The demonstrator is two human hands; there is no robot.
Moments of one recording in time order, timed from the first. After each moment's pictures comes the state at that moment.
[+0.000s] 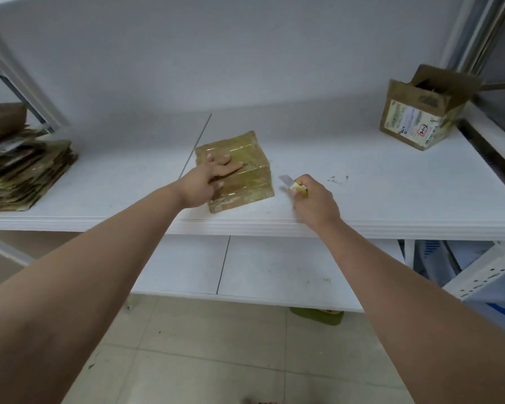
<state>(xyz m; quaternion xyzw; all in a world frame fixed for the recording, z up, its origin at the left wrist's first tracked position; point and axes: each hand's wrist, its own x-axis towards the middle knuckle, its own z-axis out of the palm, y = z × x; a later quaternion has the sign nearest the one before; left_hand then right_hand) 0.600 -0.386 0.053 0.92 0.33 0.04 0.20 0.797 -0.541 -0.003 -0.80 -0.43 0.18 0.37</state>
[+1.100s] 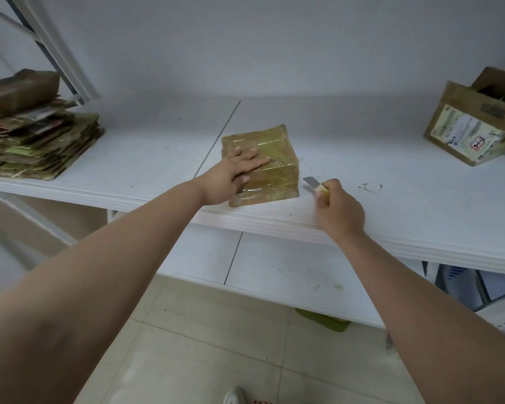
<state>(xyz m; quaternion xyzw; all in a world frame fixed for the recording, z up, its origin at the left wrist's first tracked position) 0.599 -0.388 0.043 0.91 0.33 0.08 0.22 0.805 -0.520 -0.025 -0.82 -0.48 0.08 0.29</state>
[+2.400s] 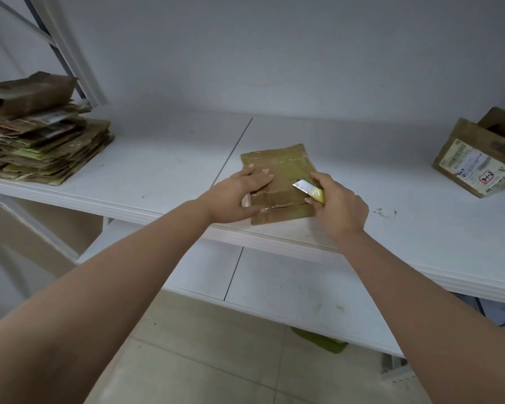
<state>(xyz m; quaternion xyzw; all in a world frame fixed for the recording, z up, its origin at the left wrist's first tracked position) 0.569 -0.370 0.040 0.94 0.28 0.10 0.18 0.775 -0.487 0.019 -0.81 -0.52 -0.01 0.26</state>
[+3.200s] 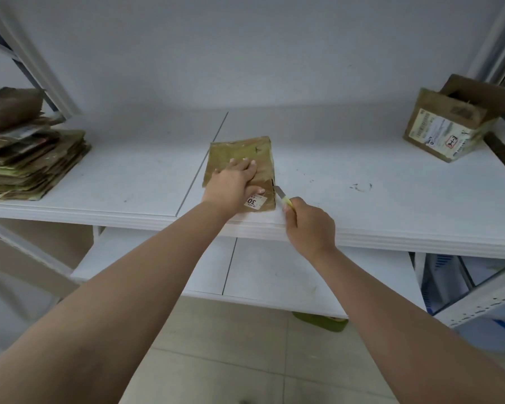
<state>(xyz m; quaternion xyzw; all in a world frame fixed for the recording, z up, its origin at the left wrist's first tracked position) 0.617 -0.404 0.039 0.91 0.41 0.06 0.03 0.741 -0.533 -0.018 -0.80 -0.54 0.02 0.27</state>
